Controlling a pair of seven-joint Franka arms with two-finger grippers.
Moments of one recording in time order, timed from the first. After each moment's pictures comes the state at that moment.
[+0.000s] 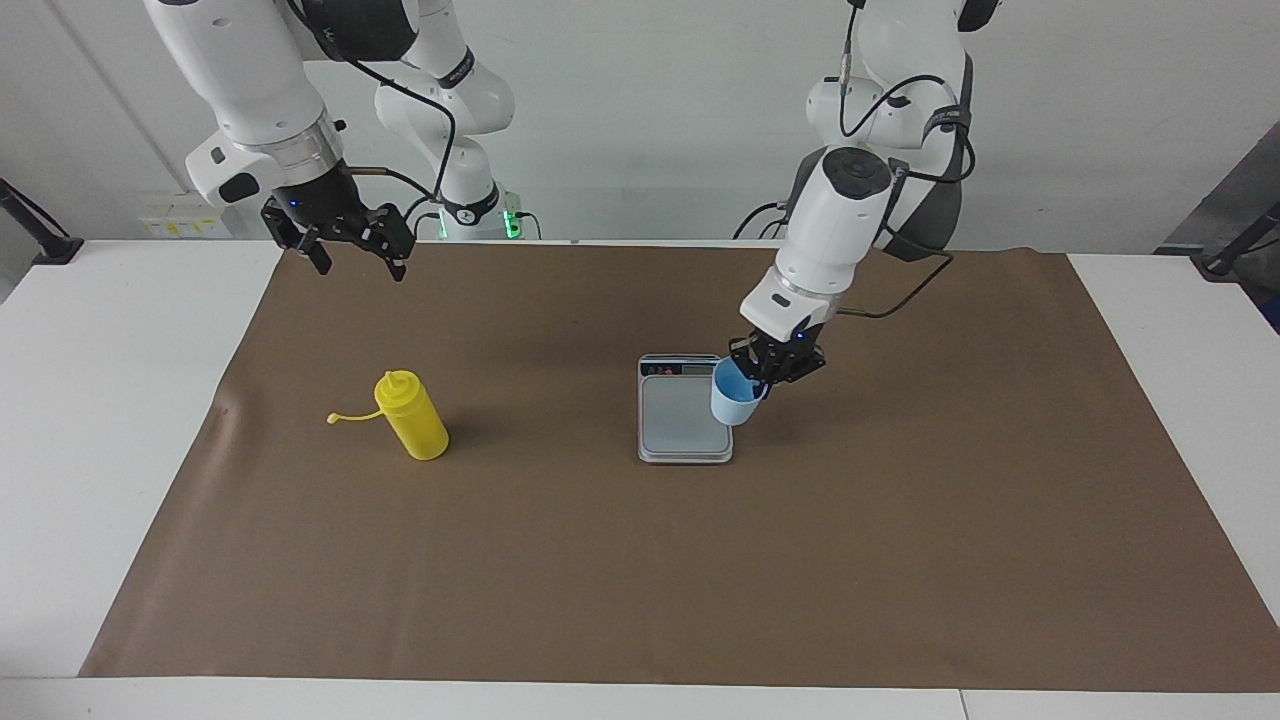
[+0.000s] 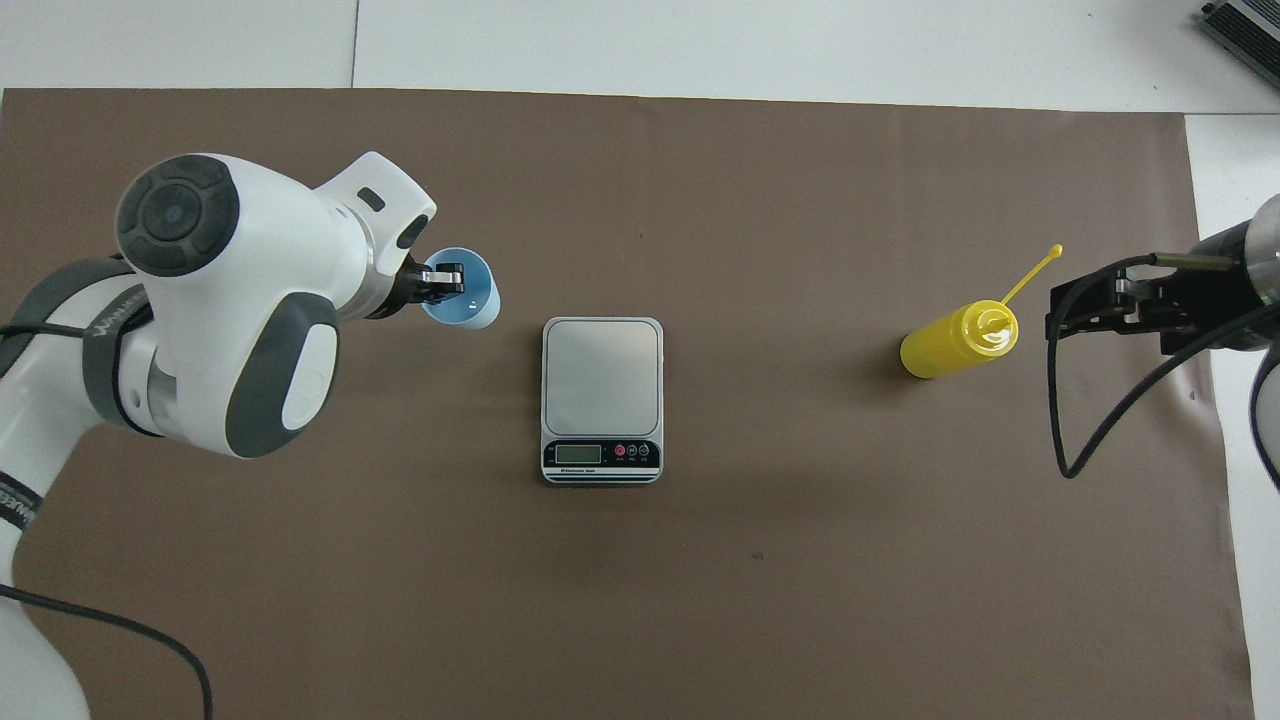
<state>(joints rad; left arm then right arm) -0.42 0.21 -0.11 -1.80 -0.06 2.19 -0.41 0.07 0.03 -0.03 -1.53 0.02 1.51 0.17</state>
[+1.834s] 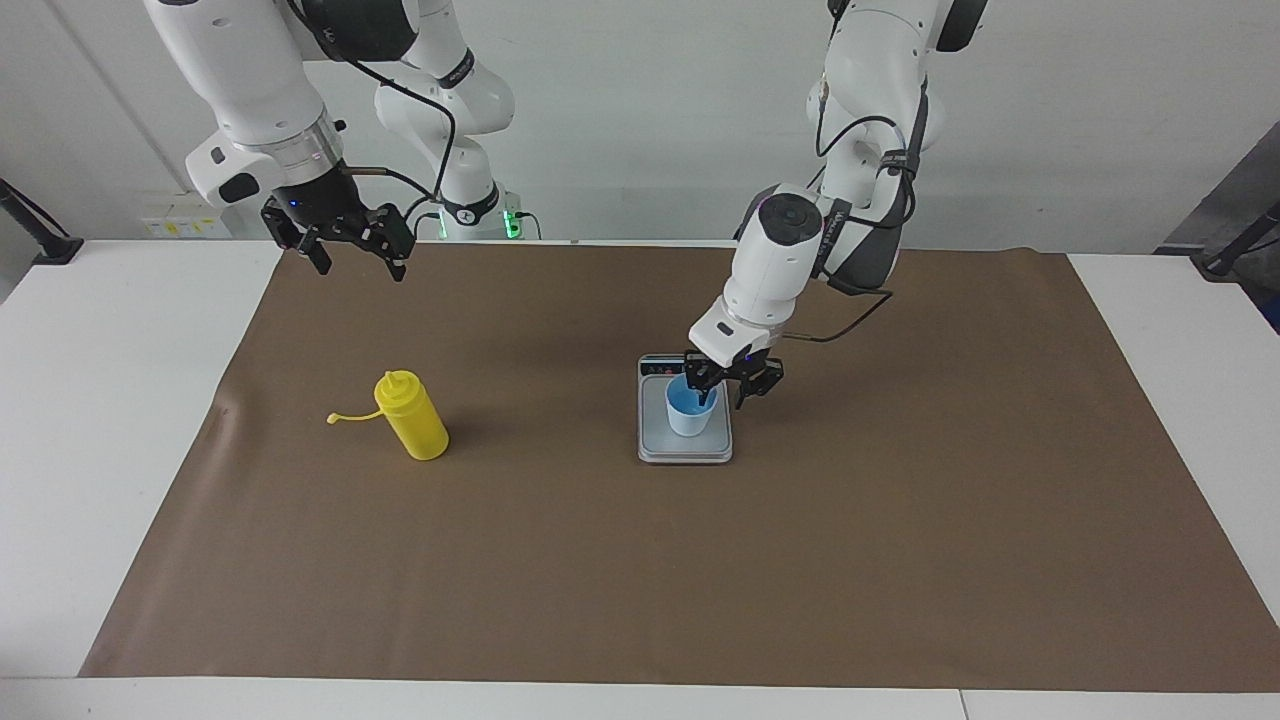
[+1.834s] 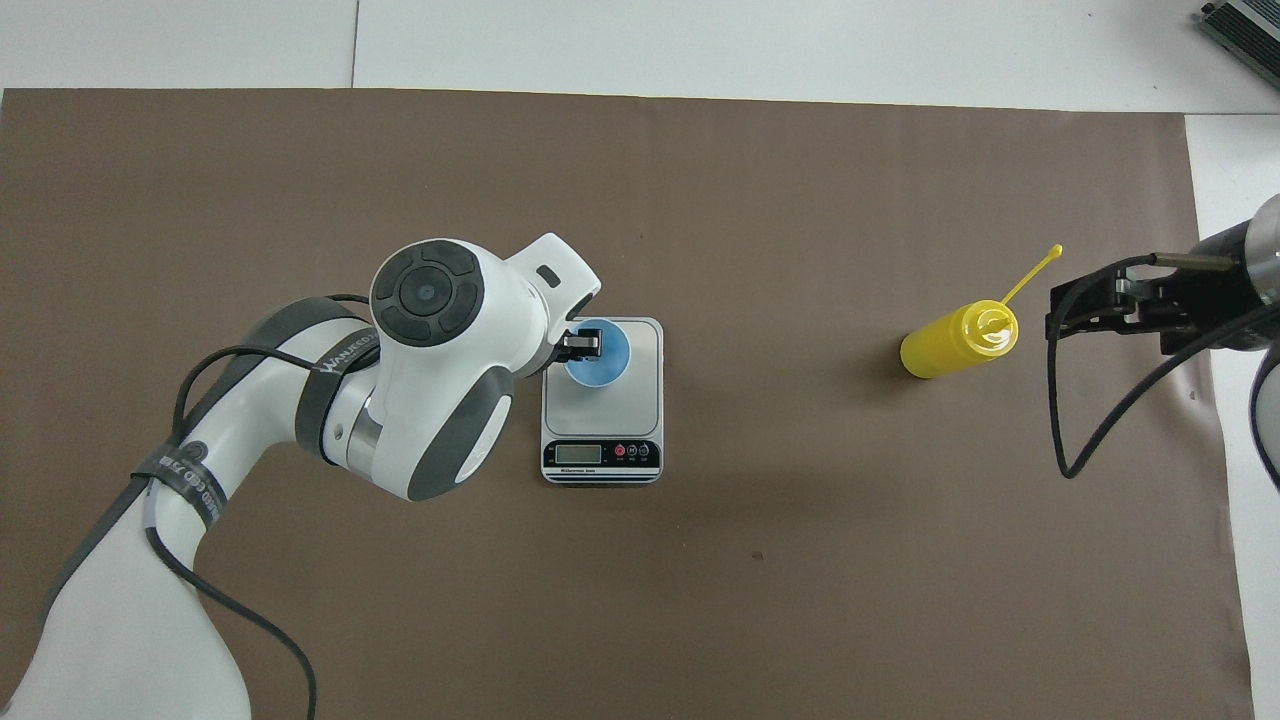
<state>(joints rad) -0.47 0.25 -0.08 -1.81 -0.06 2.18 -0.43 0.07 0.03 -0.03 -1.53 0.02 1.51 0.17</state>
